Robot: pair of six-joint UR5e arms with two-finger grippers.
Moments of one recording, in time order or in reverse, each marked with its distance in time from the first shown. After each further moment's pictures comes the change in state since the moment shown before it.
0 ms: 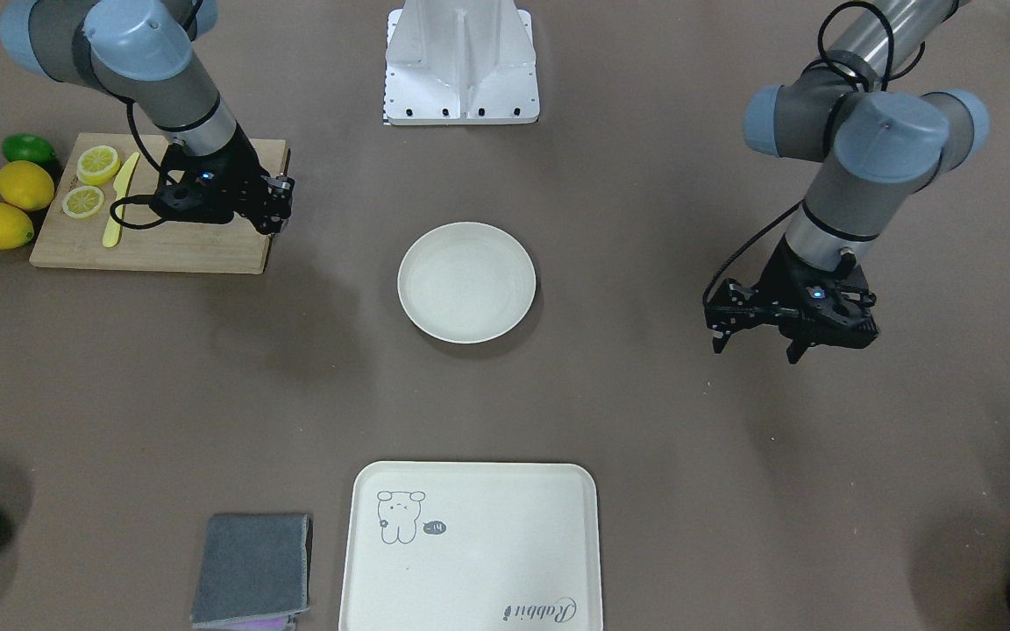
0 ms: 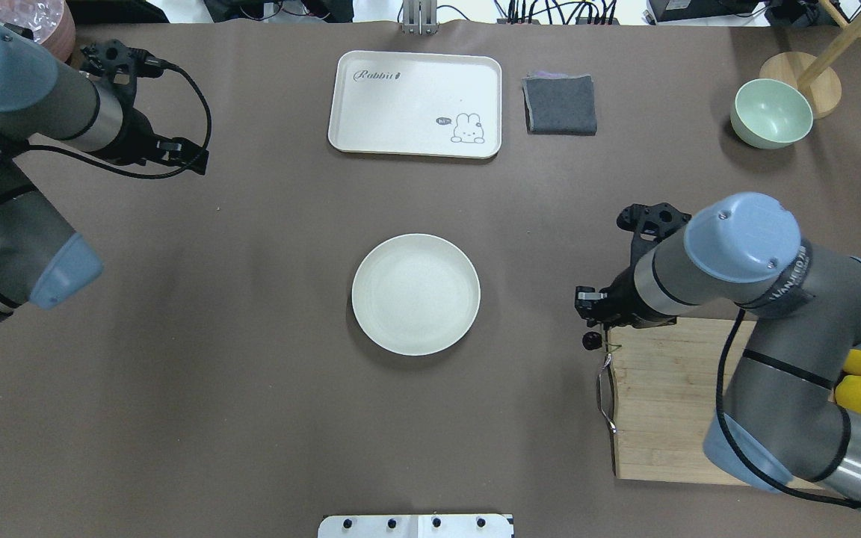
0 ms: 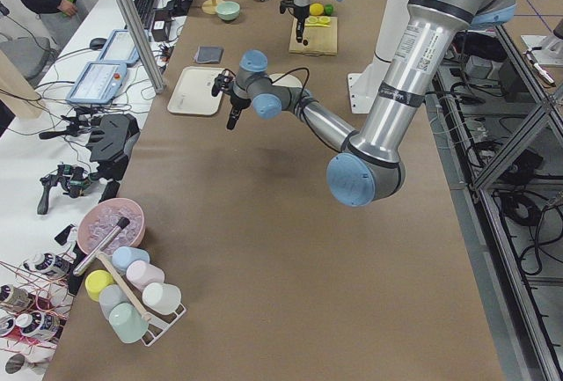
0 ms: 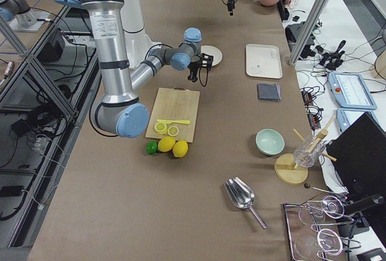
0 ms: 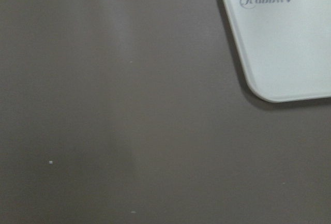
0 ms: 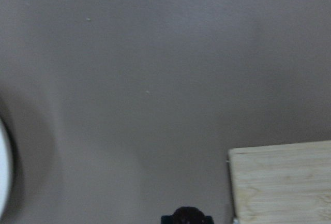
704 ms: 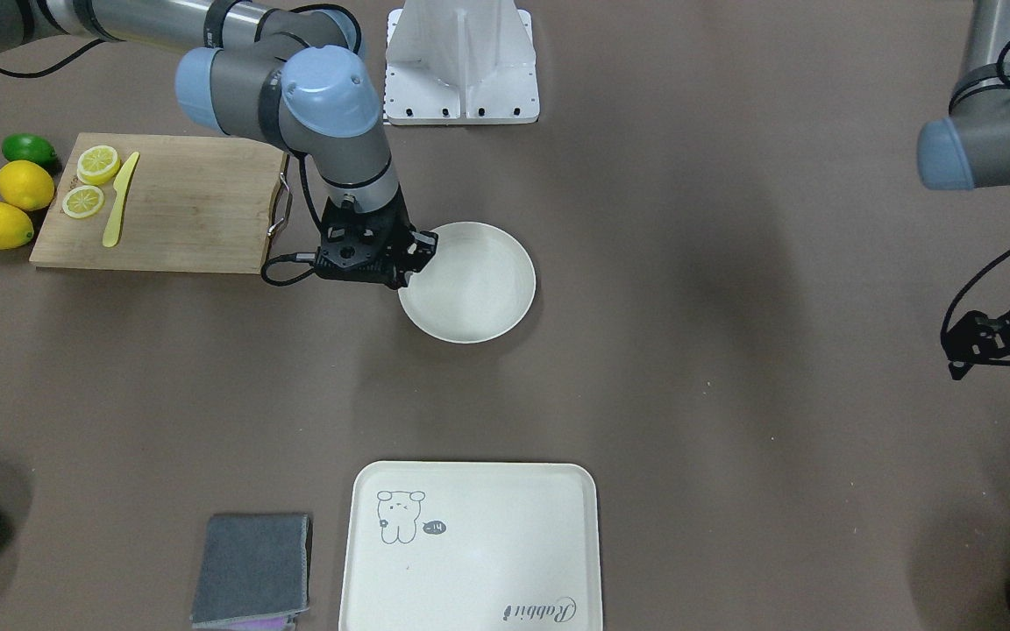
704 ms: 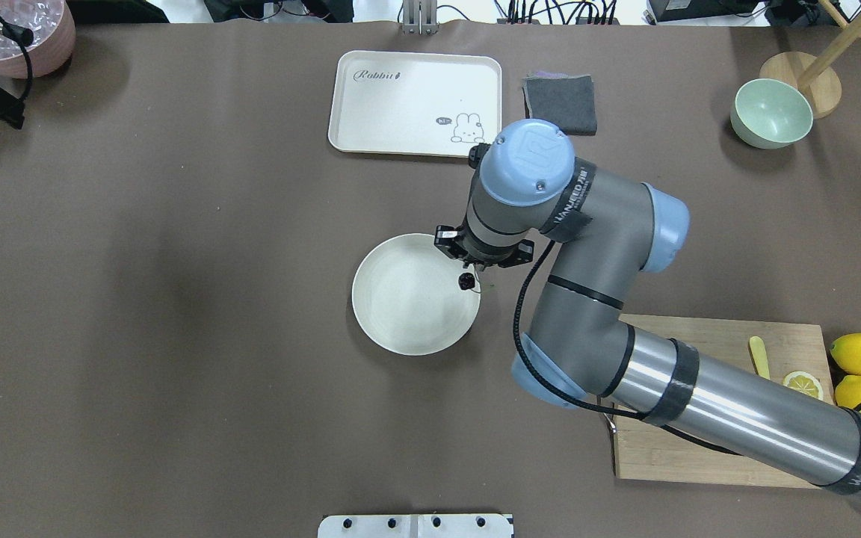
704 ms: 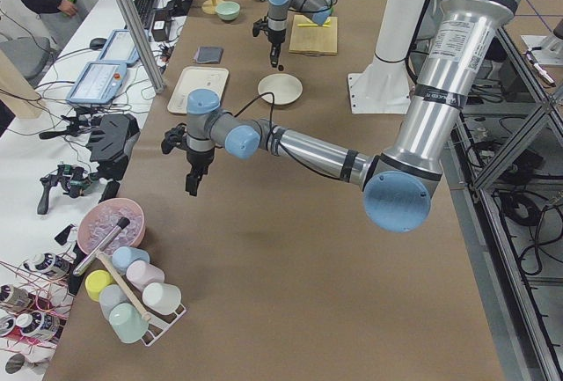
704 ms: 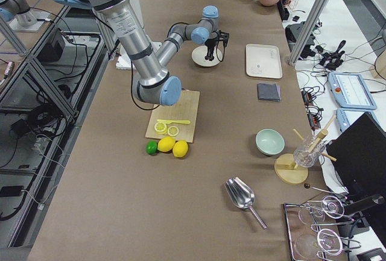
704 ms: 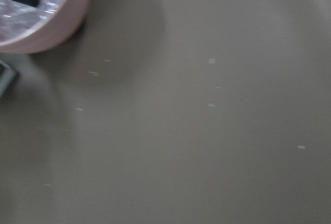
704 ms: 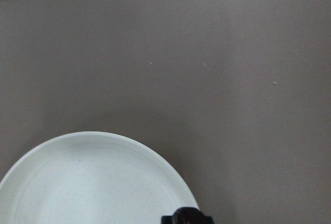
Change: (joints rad) left arm -0.301 0.080 0.127 0.092 -0.050 0.383; right arm -0.017 0.443 -0.370 -0.081 -0.067 0.000
